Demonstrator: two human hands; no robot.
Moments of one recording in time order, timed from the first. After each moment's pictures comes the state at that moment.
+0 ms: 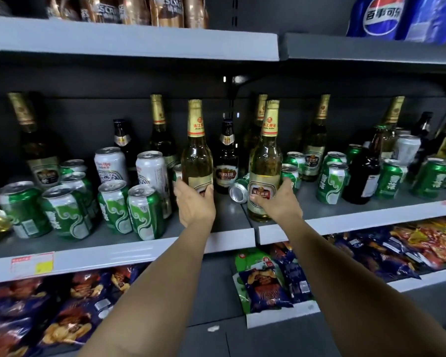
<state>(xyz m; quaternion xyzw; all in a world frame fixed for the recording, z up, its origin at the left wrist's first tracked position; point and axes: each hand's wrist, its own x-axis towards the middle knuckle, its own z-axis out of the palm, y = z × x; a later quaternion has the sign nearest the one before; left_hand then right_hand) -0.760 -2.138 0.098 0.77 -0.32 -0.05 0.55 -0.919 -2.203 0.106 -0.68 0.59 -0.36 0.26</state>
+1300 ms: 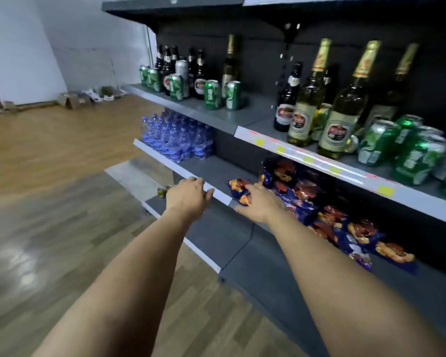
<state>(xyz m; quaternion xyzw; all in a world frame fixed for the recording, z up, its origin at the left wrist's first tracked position) -0.455 -1.518 0.025 0.98 -0.17 0.08 0.09 -0.511 -1.695 0.031 -0.99 0.10 0.02 0.12</state>
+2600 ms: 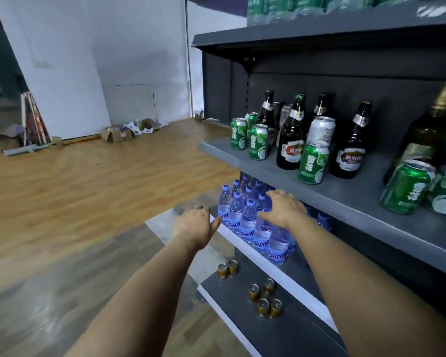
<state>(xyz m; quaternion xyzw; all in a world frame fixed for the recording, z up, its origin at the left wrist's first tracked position) 0.155 -1.234 0.031 0.99 -0.14 0.06 0.05 0.138 -1.450 0.067 -0.99 0.09 0.01 0.09</state>
